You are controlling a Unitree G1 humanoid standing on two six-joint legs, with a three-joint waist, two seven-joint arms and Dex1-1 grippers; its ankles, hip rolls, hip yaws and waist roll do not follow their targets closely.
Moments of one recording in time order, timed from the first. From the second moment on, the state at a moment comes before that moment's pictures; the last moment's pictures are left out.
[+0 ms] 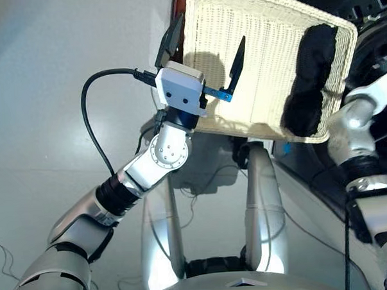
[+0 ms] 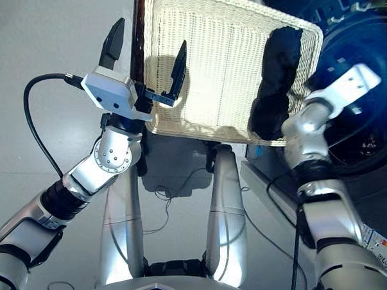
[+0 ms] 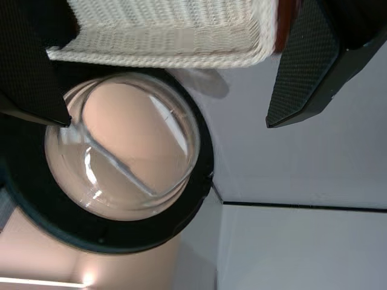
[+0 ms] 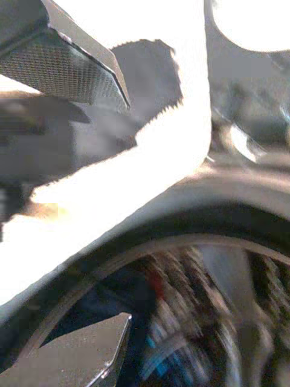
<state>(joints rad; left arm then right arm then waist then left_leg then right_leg) -0.71 0.50 -0.67 -0.20 -0.29 -0.27 0.47 -0.52 -0.47 0.19 0.45 0.67 -0.38 -0.64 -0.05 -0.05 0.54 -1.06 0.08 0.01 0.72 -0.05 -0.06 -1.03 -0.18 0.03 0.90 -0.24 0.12</state>
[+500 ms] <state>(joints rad) -0.60 0.50 -0.64 -0.17 -0.31 -0.26 0.32 -0.32 -0.42 0.45 0.22 0.60 -0.35 -0.26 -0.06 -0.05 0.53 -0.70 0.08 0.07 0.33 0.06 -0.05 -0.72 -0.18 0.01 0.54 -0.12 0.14</state>
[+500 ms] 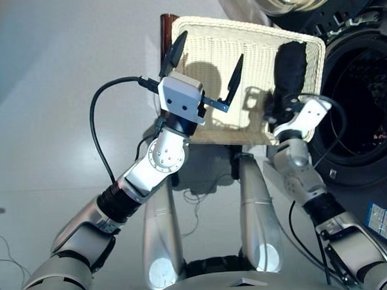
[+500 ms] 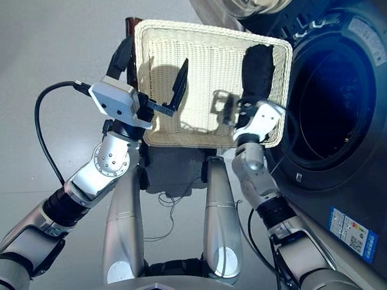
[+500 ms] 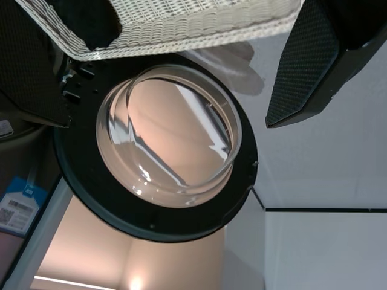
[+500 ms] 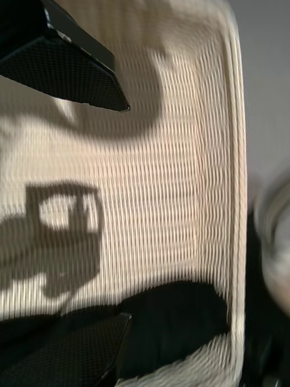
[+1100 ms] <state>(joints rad) -0.56 0.48 -0.62 -0.16 -0.31 -0.28 0.28 -0.28 -0.41 0.45 0.26 0.55 -0.33 -0.21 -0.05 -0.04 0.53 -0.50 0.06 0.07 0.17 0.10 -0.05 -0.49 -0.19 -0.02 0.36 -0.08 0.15</state>
